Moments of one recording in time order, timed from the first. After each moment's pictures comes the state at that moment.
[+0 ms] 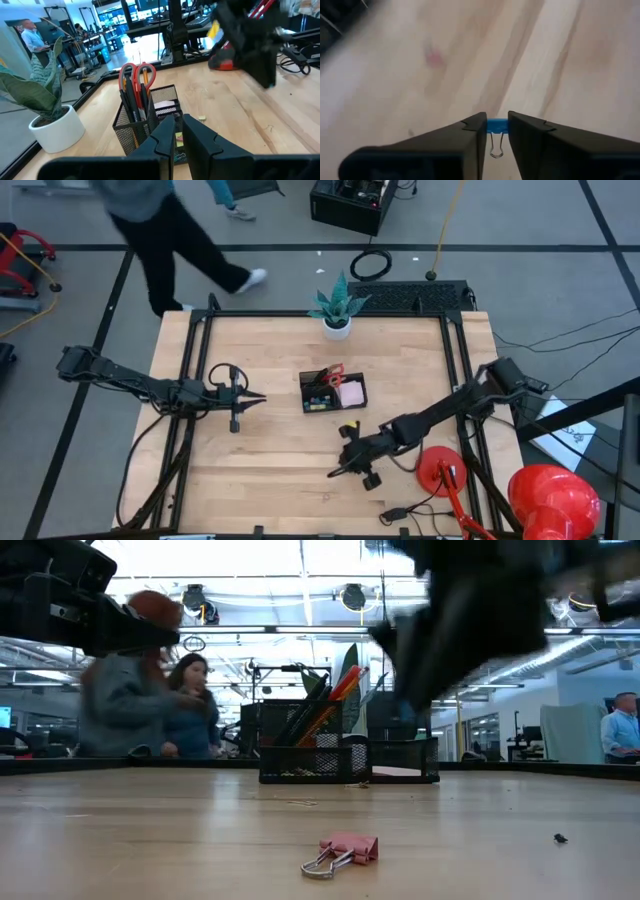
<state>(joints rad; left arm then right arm) -0.22 0.65 0.05 0.52 -0.28 0.18 0.42 1.78 0.98 -0.06 0.01 -0.02</state>
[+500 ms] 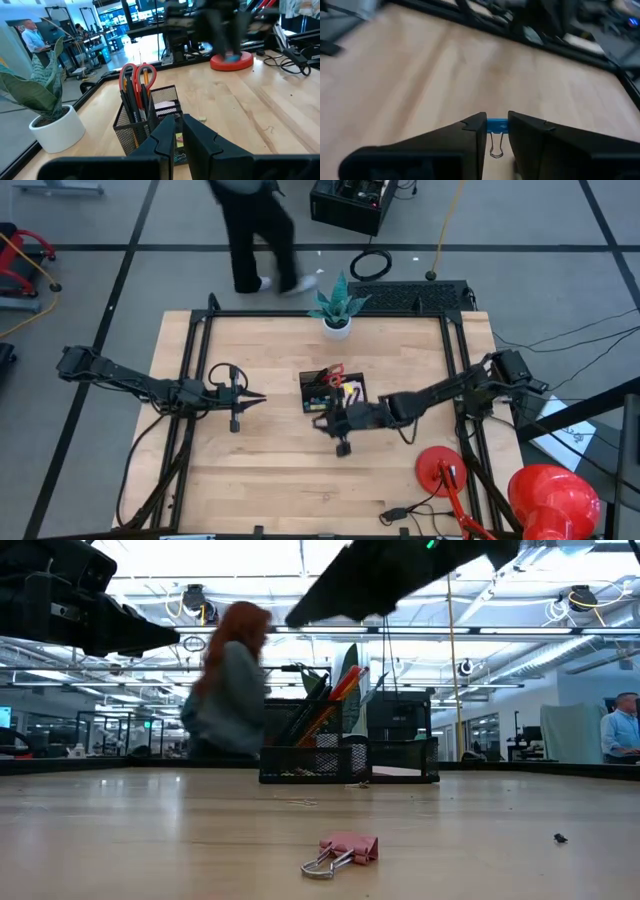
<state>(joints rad) -0.22 0.65 0.05 0.52 -0.28 0.18 0.26 1.70 1.01 0.21 0.23 -0.15</state>
